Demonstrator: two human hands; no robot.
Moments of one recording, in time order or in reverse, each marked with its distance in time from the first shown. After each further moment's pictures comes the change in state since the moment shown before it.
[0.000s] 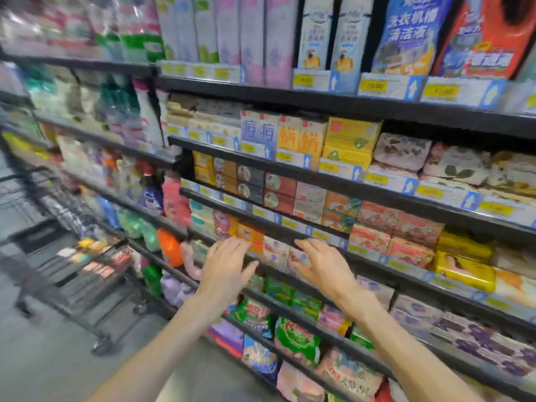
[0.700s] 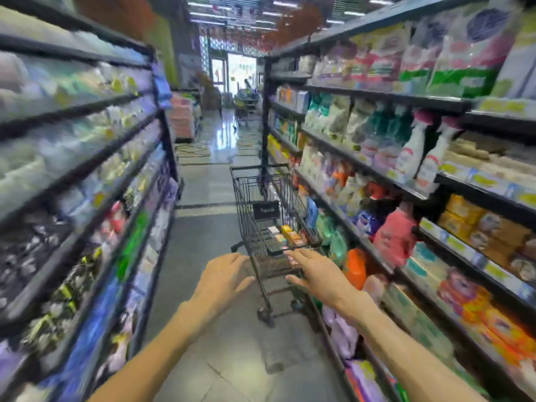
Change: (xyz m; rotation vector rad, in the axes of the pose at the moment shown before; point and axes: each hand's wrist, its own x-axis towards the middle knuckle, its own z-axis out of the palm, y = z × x) left_hand -0.284 -0.306 -0.237 0.383 -0.056 -0.616; right_hand 0.155 -0.465 0.103 0.348 -0.226 -0.832
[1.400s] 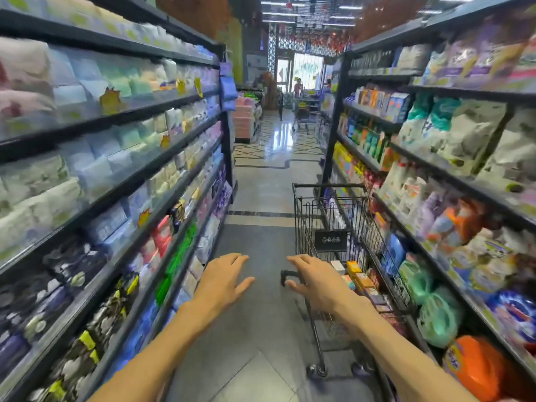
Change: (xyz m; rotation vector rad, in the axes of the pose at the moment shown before) left_hand 0.169 -0.304 0.048 0.098 -0.046 -0.280; right_hand 0.384 -0.002 0.126 0.039 -0.128 -0.163
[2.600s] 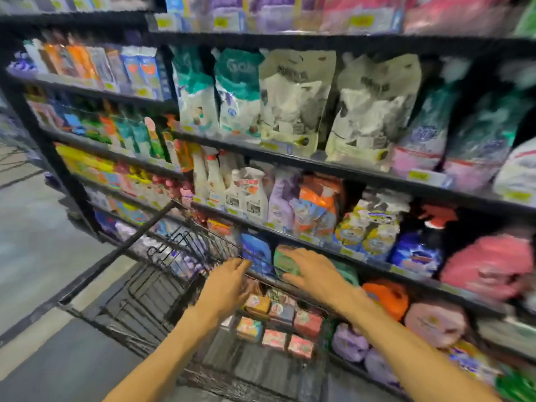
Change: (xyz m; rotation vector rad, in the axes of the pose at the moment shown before) left_hand 0.629 0.146 0.259 -0.321 -0.369 1.048; right_hand 0.201 0.399 0.016 -0.013 0.066 1.140
